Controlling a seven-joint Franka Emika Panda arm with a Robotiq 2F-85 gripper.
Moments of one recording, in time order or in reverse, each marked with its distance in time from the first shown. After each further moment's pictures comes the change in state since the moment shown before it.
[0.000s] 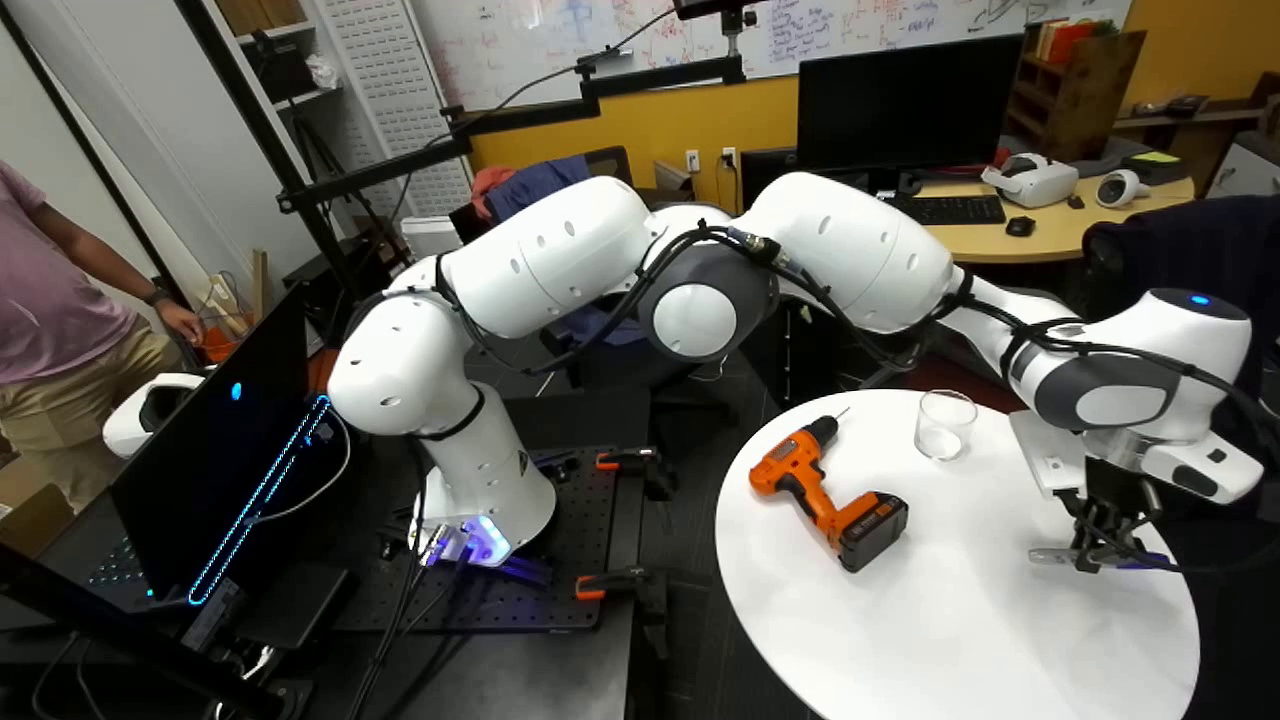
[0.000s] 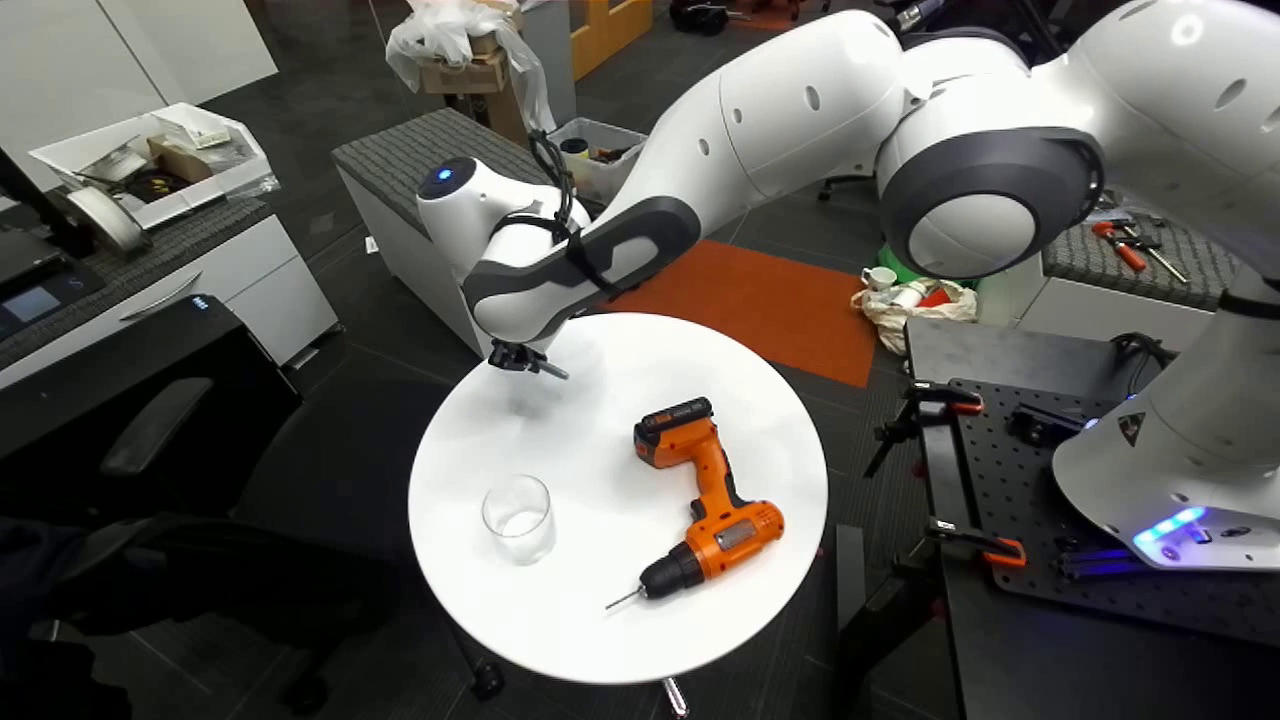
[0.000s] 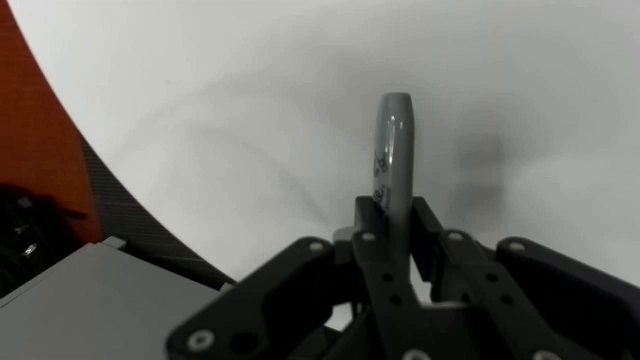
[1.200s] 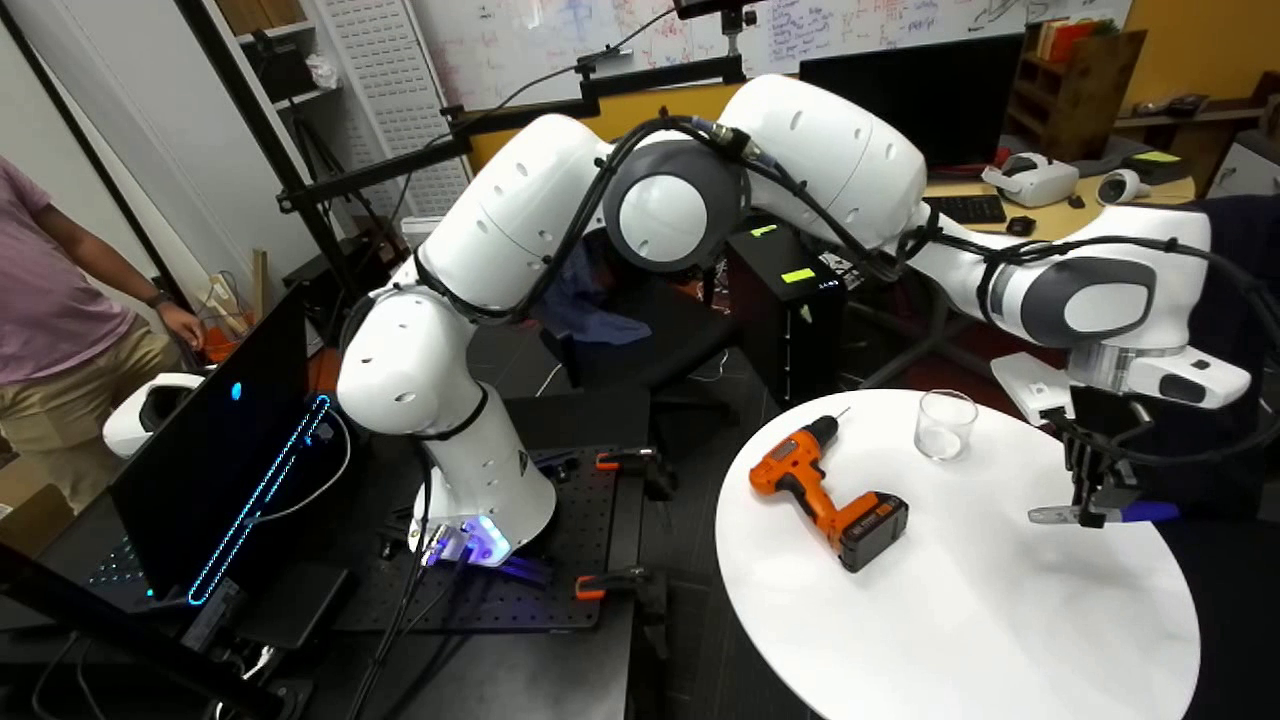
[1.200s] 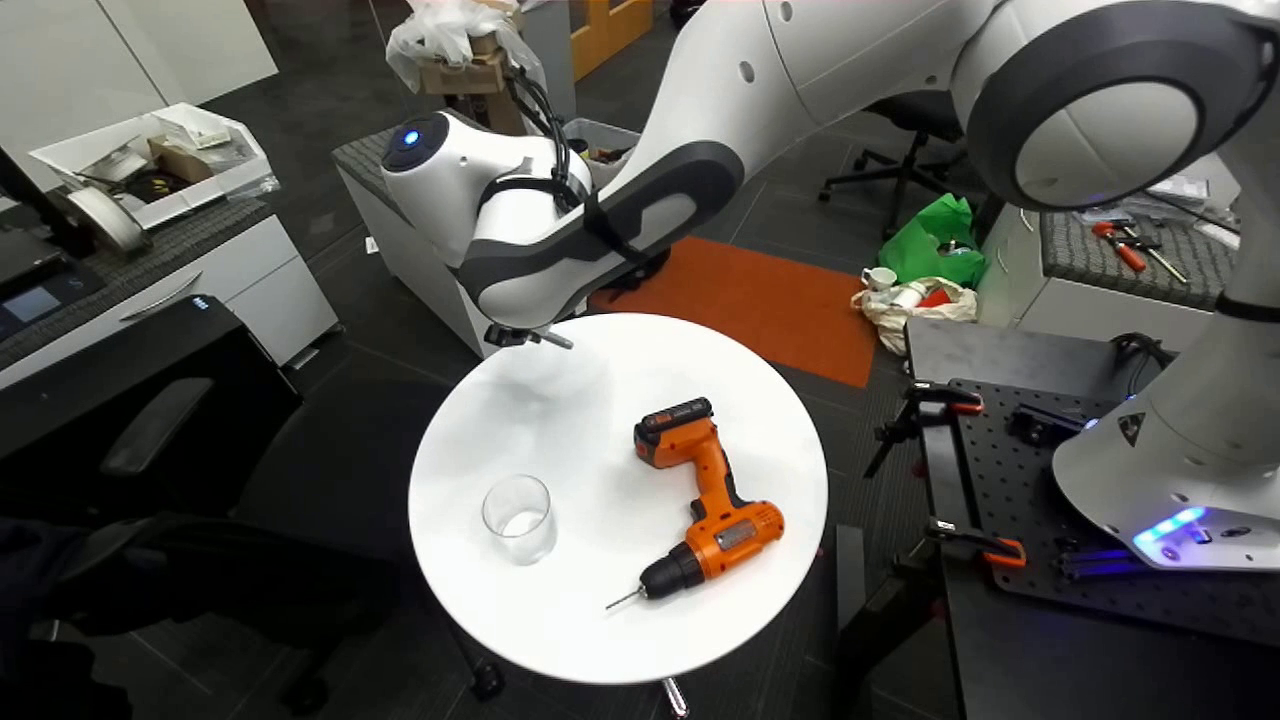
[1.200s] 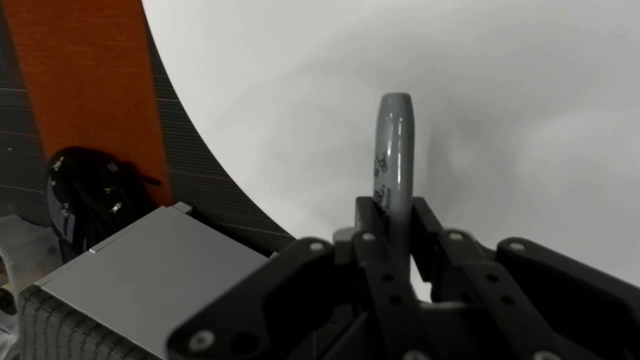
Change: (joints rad) arm 0.109 -0.240 -0.053 -0.259 -0.154 0.007 0.107
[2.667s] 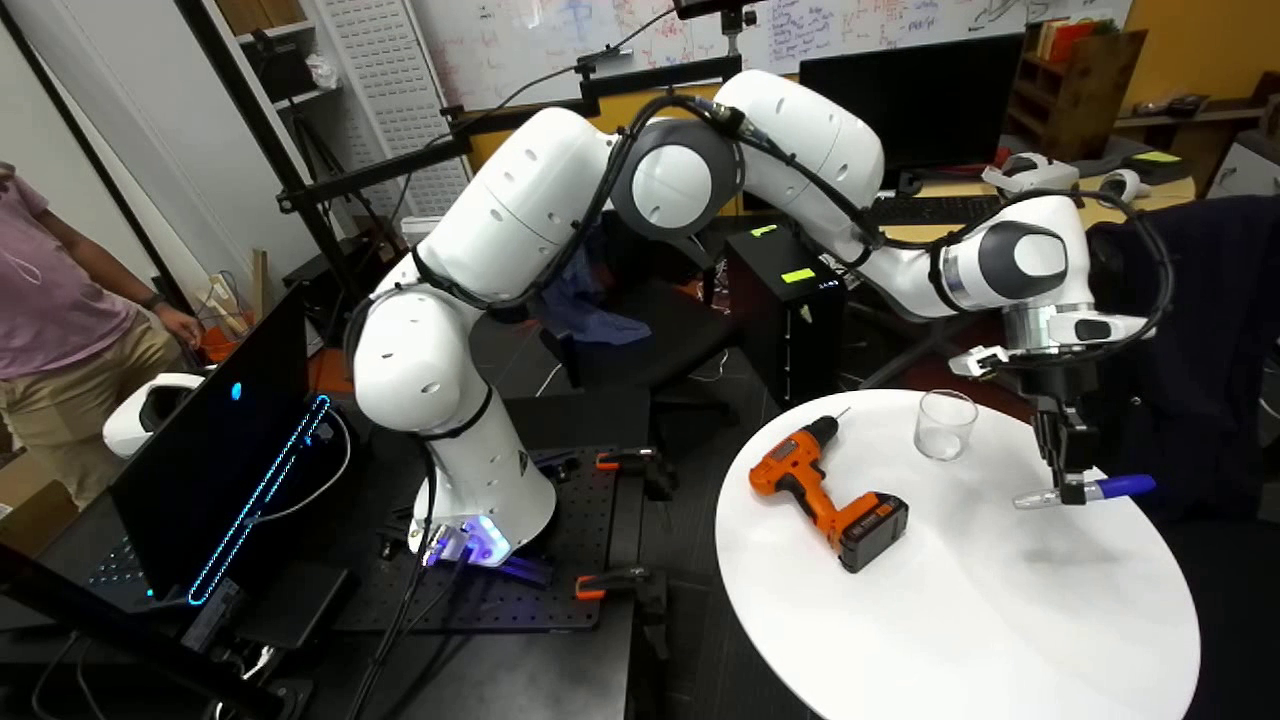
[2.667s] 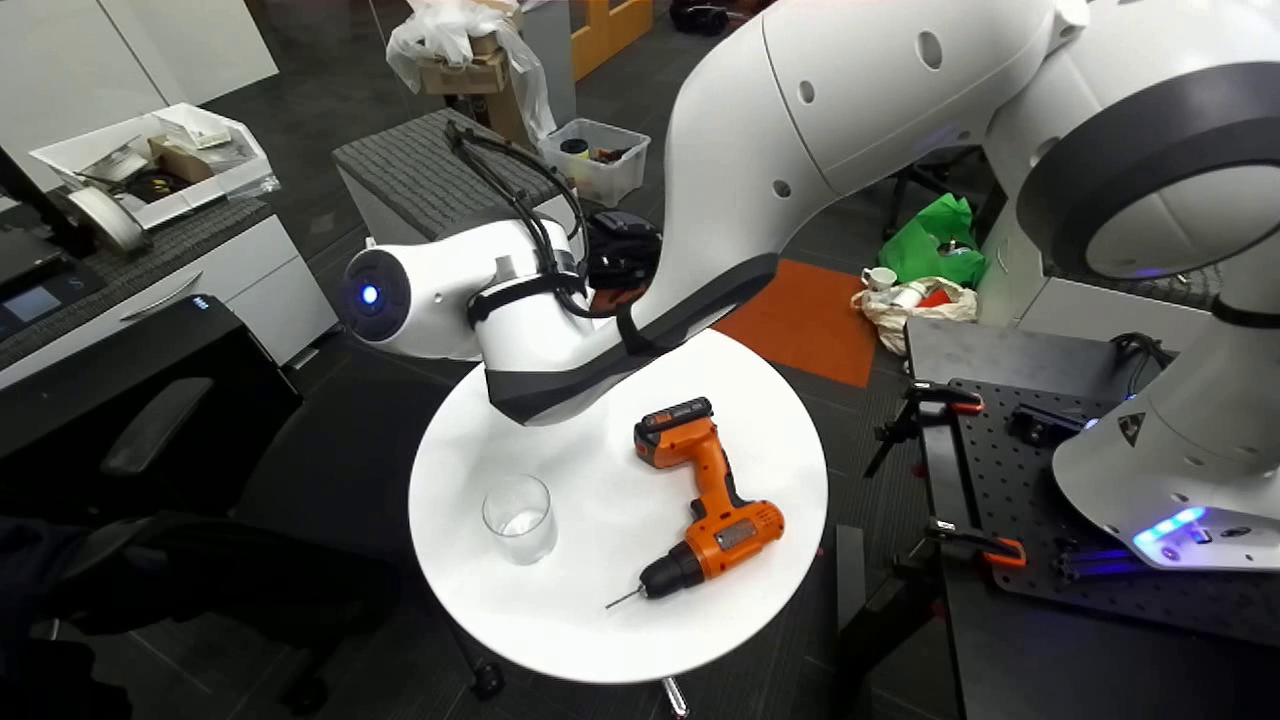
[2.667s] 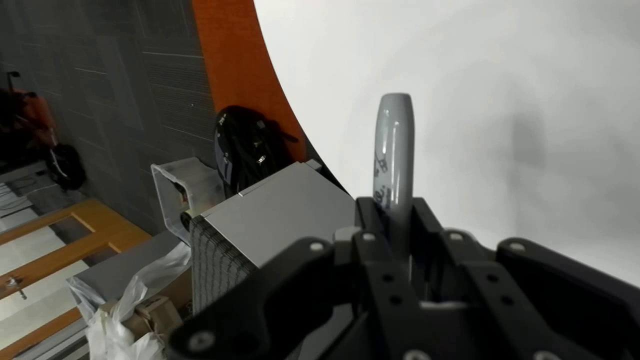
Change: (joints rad) arm 0.195 0.016 -0.080 -0.043 -0.356 -0.101 0.367
